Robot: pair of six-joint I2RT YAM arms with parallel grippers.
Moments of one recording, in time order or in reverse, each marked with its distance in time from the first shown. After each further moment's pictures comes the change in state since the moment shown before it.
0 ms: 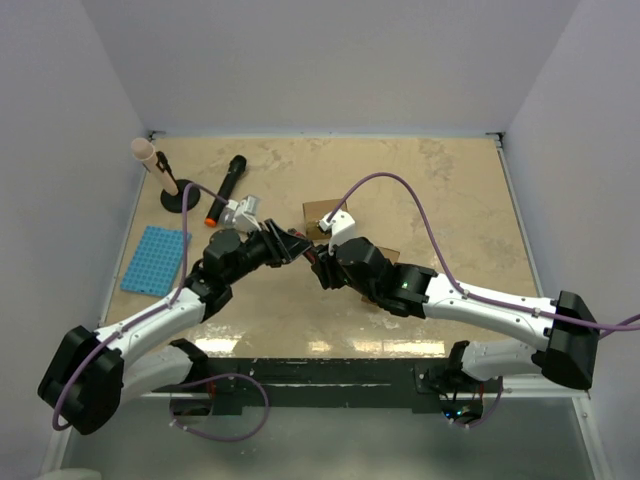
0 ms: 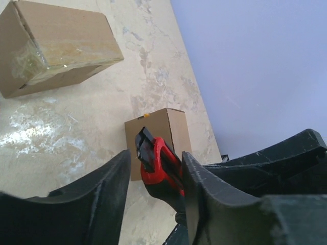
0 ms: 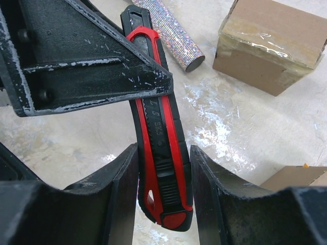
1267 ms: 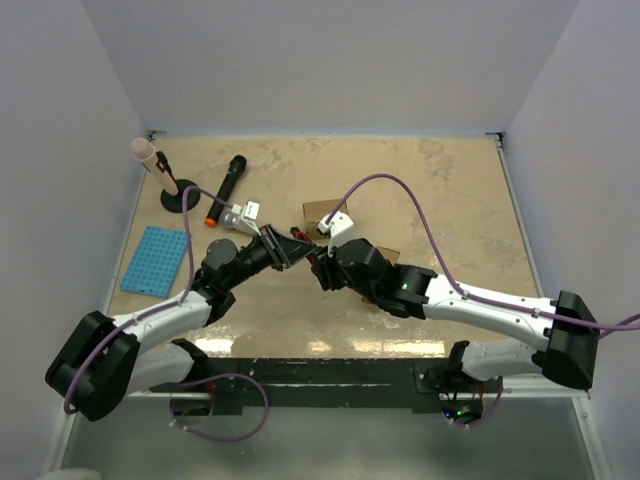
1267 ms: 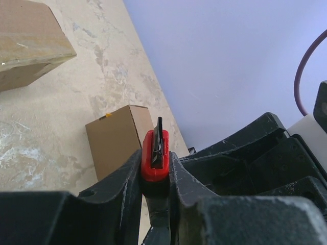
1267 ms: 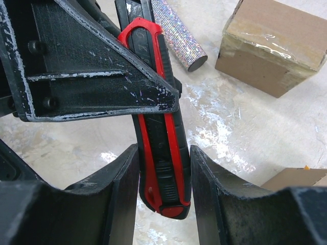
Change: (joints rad) left arm -0.001 0.087 -0.097 0.355 0.124 -0.109; right arm 0.008 -0.002 -0.008 0.010 -0.009 -0.021
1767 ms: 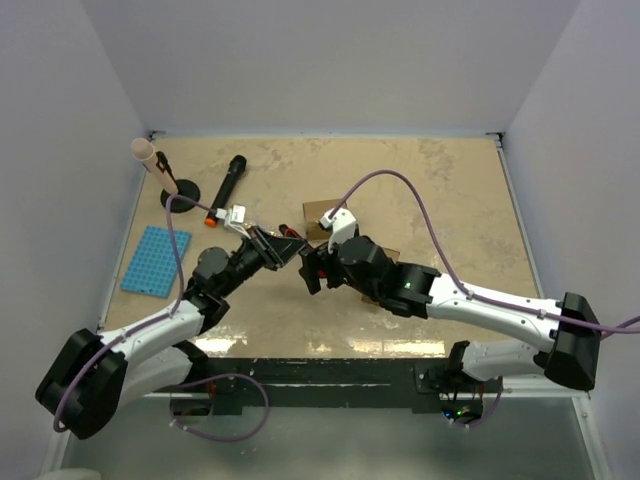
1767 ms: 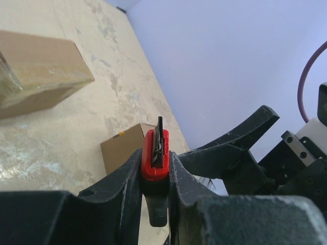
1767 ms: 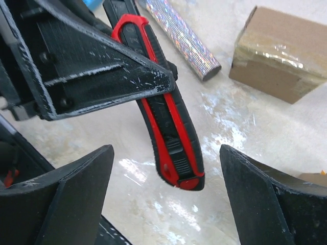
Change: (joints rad) left arm 0.000 -0.092 -0.054 0.009 -0.123 0.041; right arm 0.004 -0.013 0.020 -0.006 -0.020 0.052
